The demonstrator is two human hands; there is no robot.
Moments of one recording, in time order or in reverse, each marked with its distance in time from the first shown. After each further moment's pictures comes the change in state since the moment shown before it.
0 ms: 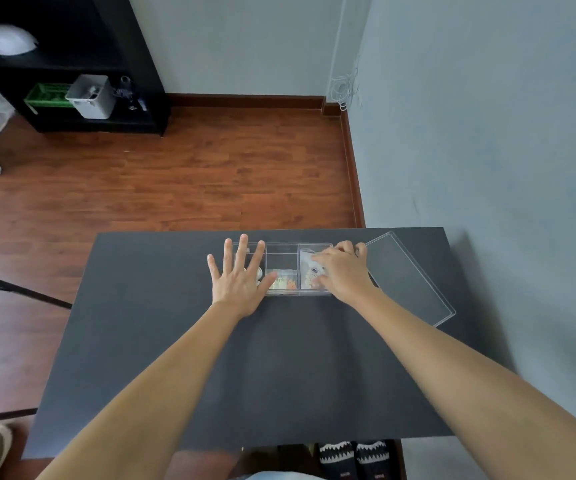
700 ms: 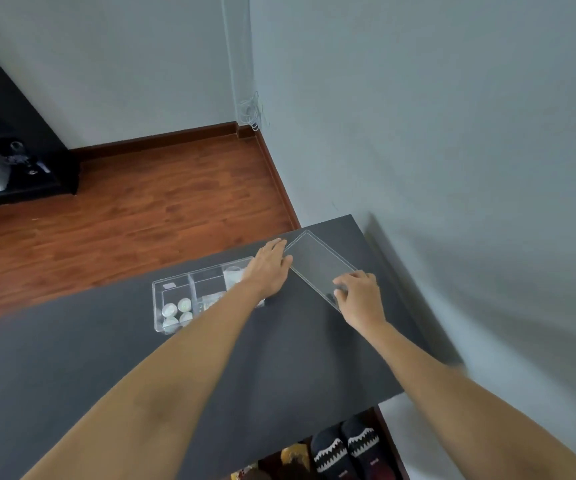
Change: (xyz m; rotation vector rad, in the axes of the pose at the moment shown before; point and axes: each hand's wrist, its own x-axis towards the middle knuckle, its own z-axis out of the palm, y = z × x) left_hand 0.034 0.180 -0.034 -0.353 -0.153 0.416; right_hand -0.129 0.101 0.003 0.347 0.263 0.558
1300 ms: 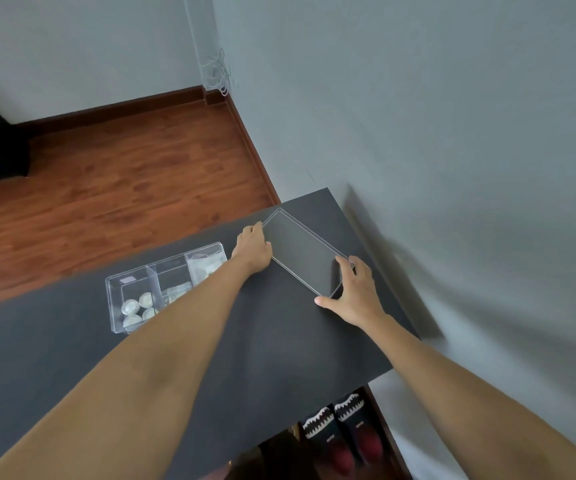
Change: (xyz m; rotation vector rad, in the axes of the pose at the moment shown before) left_hand 0.049 0.003 0.033 -0.028 -0.122 -0.212; right_hand -0.005 0.054 0.019 0.025 -0.147 0.104
